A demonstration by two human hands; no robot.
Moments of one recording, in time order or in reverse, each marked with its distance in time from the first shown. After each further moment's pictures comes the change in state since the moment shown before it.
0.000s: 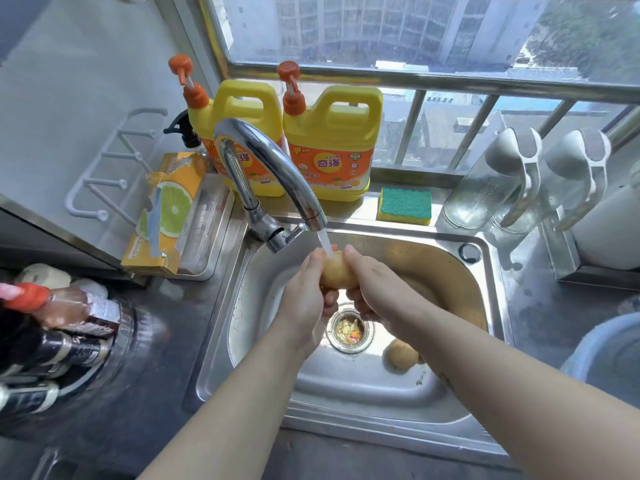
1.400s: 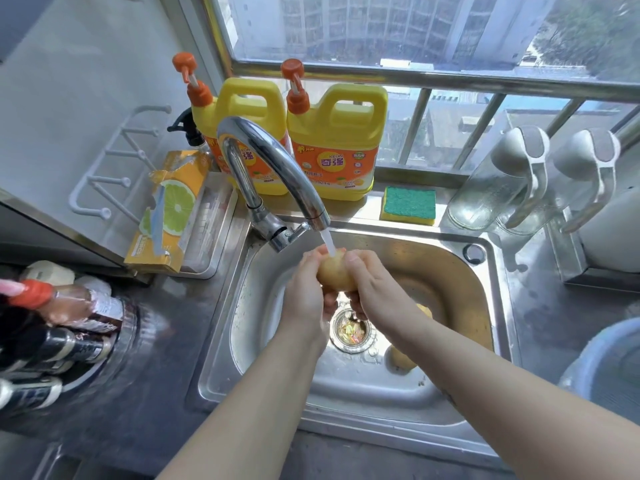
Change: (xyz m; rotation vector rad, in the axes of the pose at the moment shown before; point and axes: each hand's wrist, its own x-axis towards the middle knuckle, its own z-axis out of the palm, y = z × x) left_hand -0.002 0.008 0.009 -0.134 0.191 -0.052; right_hand 0.000 0.015 0.009 -0.010 0.061 -0.165
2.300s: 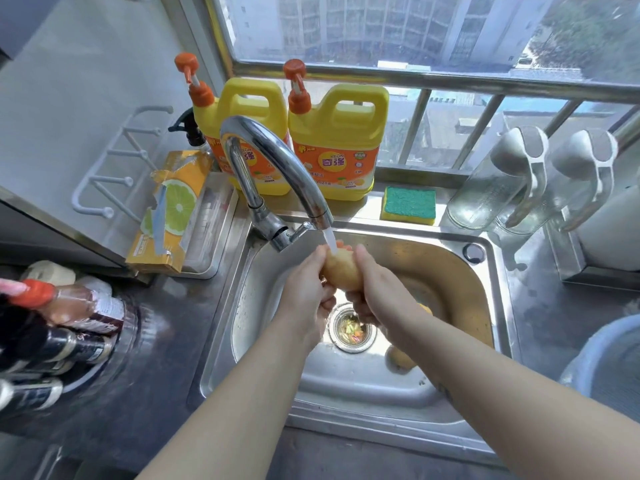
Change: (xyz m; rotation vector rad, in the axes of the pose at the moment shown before) left_hand 0.004 0.006 -0.003 0.047 -0.108 -0.041; right_hand 0.005 0.000 0.003 0.129 0.063 0.154
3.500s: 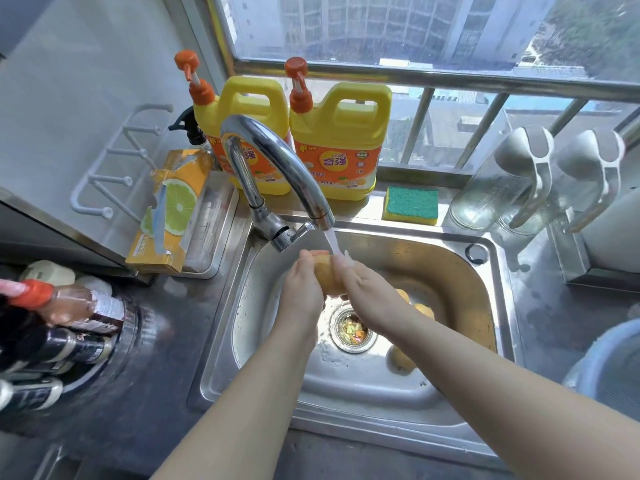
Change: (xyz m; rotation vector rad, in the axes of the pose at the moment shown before) left_hand 0.008 -0.008 -0.008 0.244 0.170 0.169; right_hand 0.001 -0.003 0.006 -0.425 -0.124 -0.166
